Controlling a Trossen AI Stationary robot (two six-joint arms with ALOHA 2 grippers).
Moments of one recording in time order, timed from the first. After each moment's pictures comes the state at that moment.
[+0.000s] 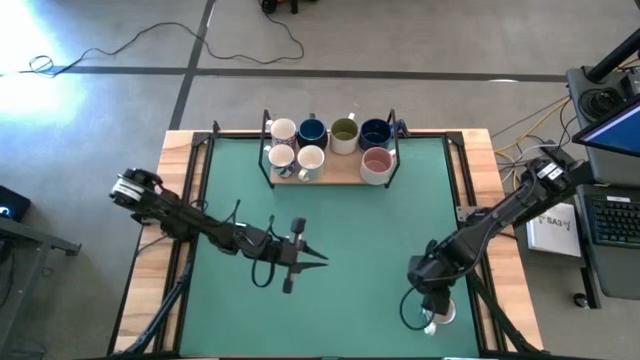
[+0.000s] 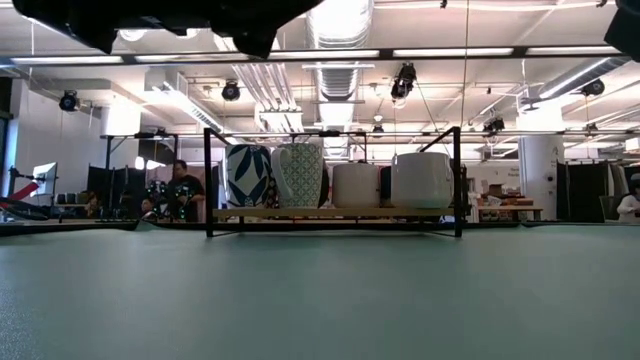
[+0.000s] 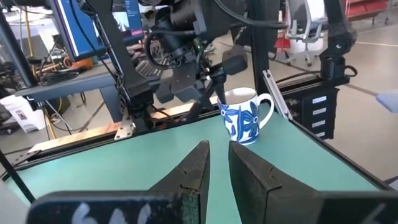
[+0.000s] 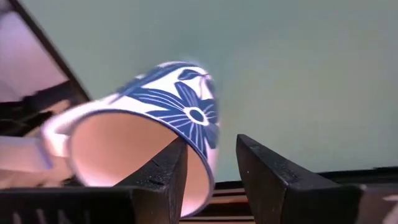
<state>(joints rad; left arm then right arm) -0.35 1.57 0.69 0.84 -0.18 0.18 0.63 1.37 0.96 -0.99 -0.39 1.06</state>
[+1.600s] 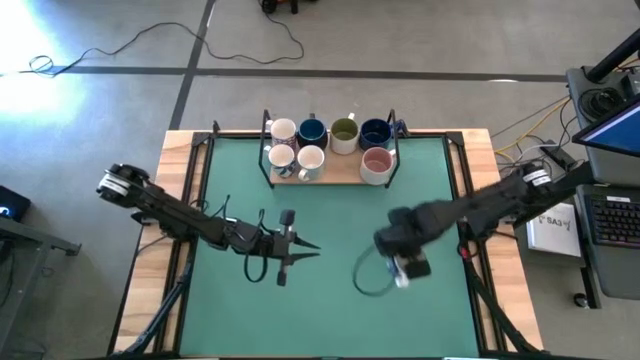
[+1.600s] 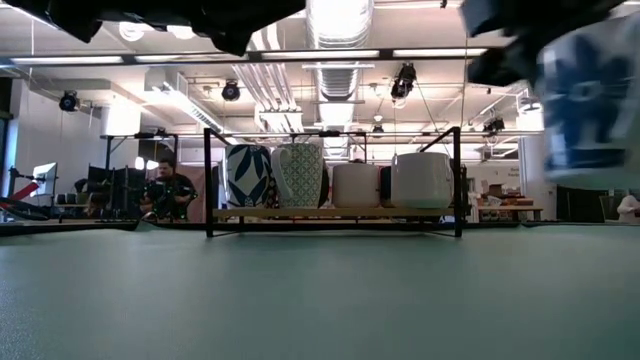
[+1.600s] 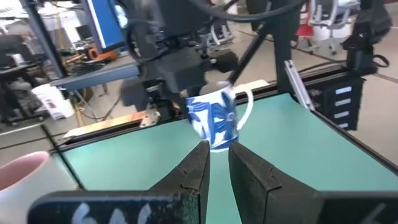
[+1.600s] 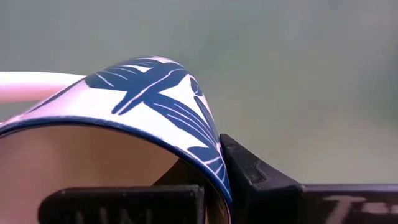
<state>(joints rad) -0.35 1.45 0.65 0.73 -0.27 0.19 0.32 1.51 1.21 -1.20 -0.07 0.12</state>
